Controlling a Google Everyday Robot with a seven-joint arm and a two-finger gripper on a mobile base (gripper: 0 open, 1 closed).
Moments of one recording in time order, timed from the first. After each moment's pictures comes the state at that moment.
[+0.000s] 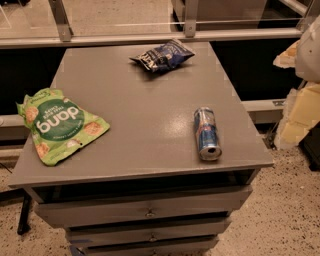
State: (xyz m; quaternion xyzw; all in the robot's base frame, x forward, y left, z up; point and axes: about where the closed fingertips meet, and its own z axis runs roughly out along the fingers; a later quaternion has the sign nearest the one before) arm 0.438 -0.217 0.976 -0.60 0.78 -0.03 0.16
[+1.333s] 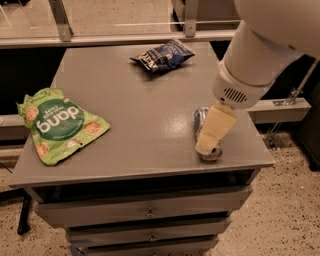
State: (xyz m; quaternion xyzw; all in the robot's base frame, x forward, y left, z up) arm 0.466 -0.126 0.920 -0.52 0.84 -0.05 0.16
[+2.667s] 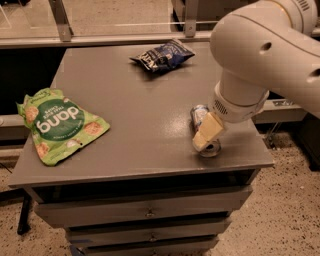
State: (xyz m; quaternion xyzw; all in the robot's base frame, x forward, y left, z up) arm 0.493 -0.168 0.854 -0.25 0.96 -0.09 0.12
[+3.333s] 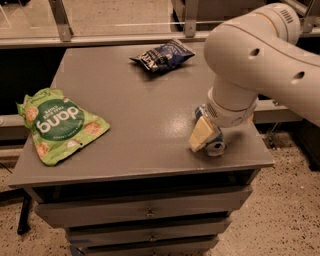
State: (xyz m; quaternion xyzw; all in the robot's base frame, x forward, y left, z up) arm 0.495 -0.153 0.831 -0.21 0.97 -0.06 0.11
